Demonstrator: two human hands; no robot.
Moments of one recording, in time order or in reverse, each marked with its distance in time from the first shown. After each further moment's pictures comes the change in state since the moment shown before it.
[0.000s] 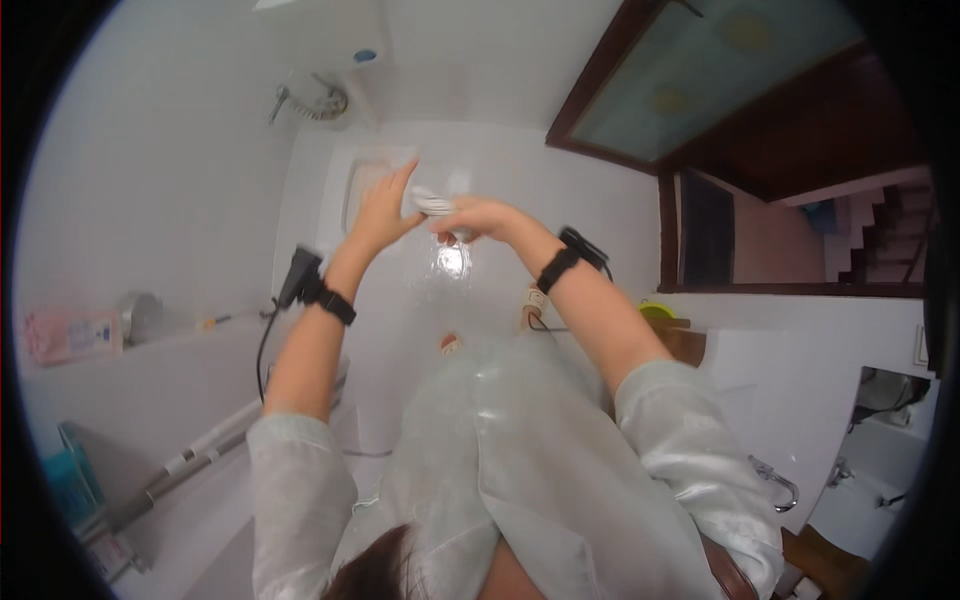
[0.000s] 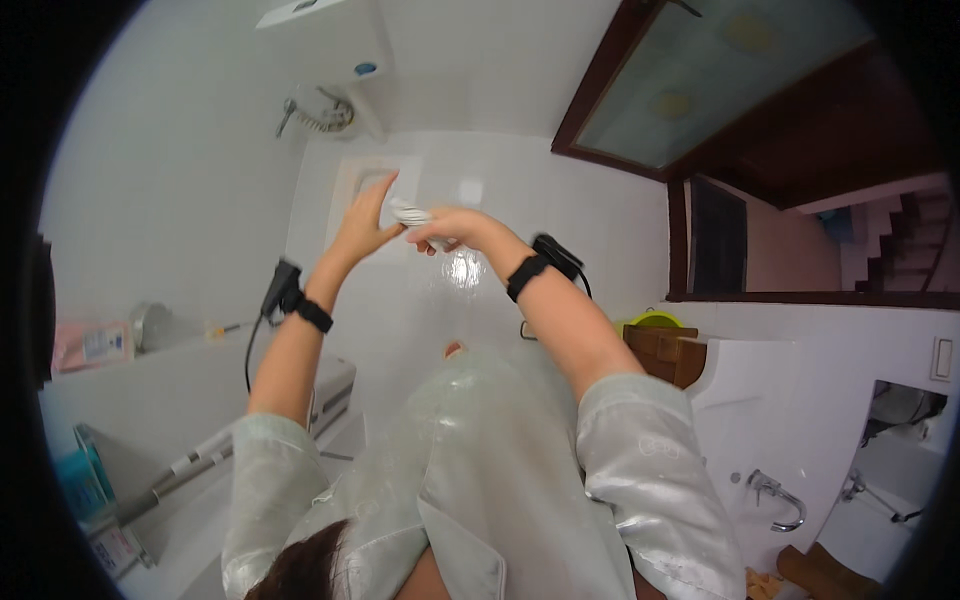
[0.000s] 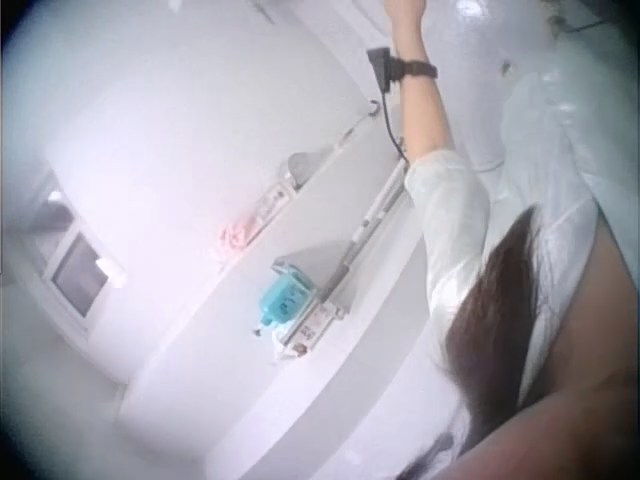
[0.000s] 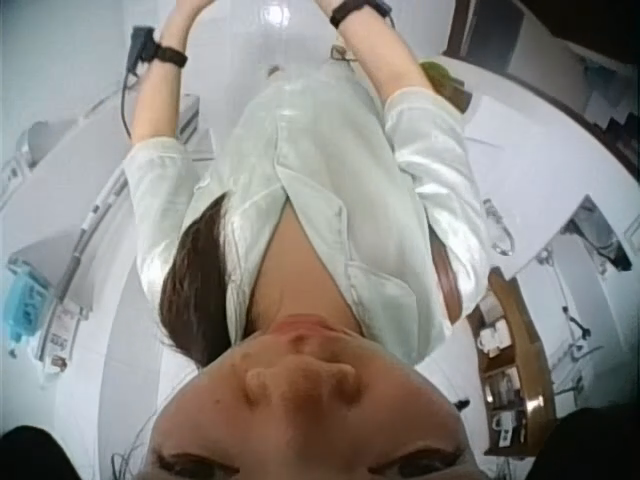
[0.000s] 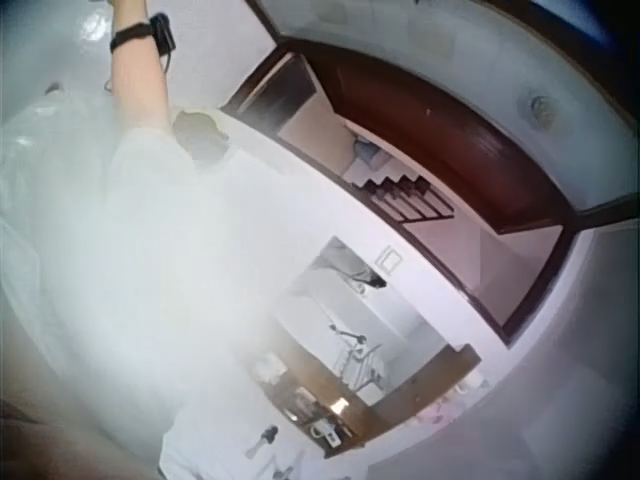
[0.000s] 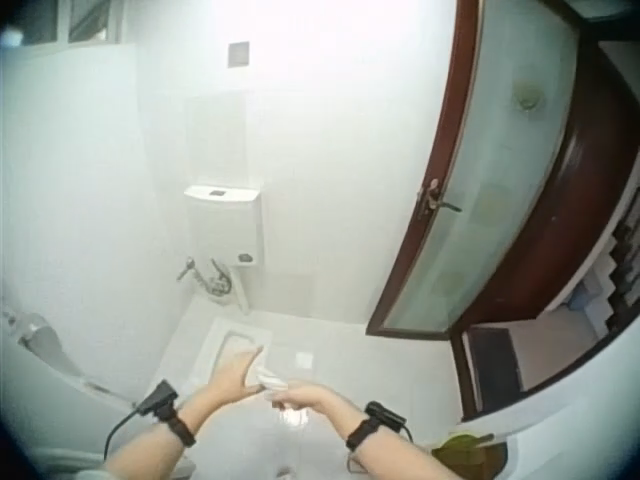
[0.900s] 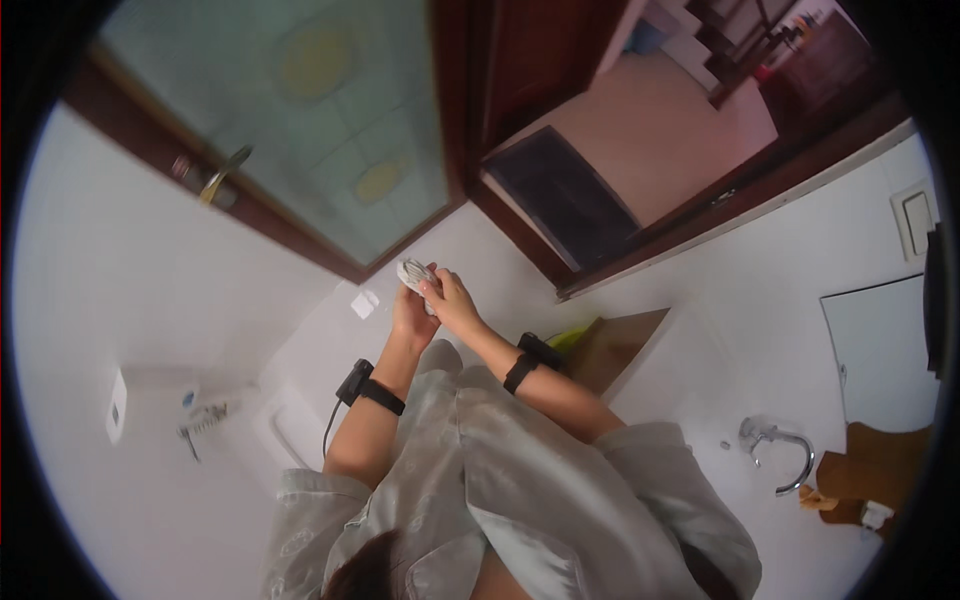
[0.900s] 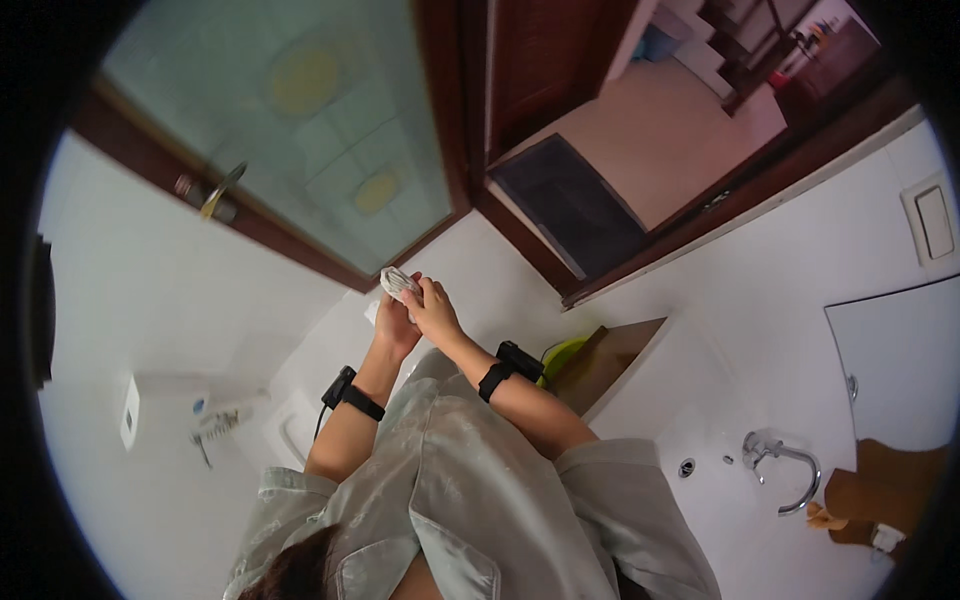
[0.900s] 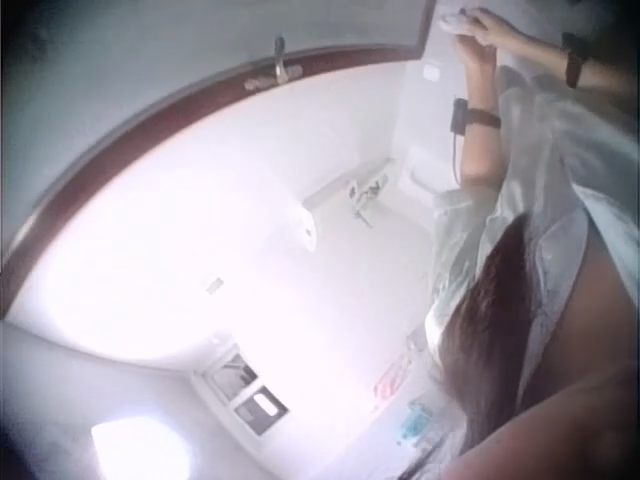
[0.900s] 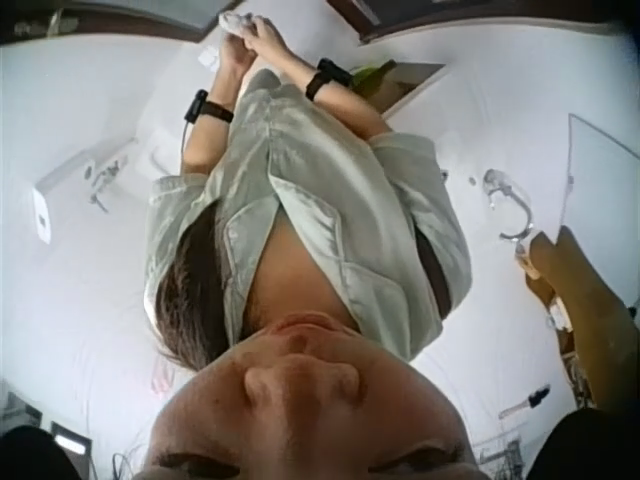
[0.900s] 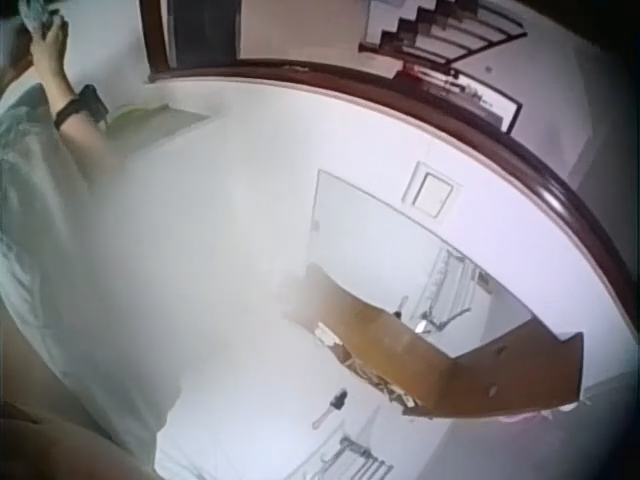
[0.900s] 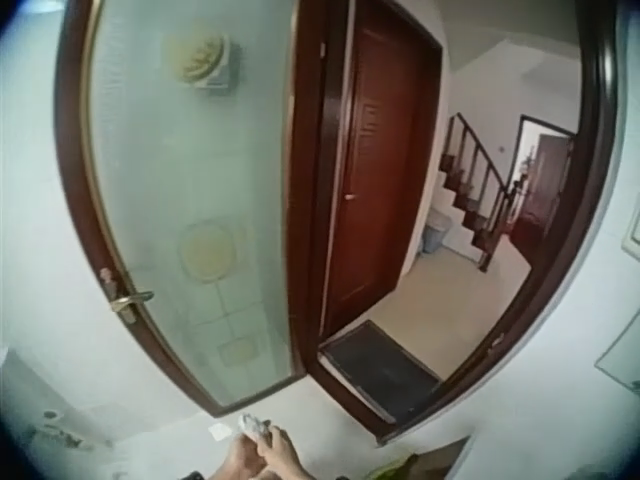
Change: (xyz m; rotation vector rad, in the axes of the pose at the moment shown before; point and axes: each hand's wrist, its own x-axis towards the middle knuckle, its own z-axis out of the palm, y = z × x) left_hand 0.552 0.441 0.457 -1.799 -0.759 -0.880; right_hand -0.249 0.248 -0.605 0.188 1.435 -0.199
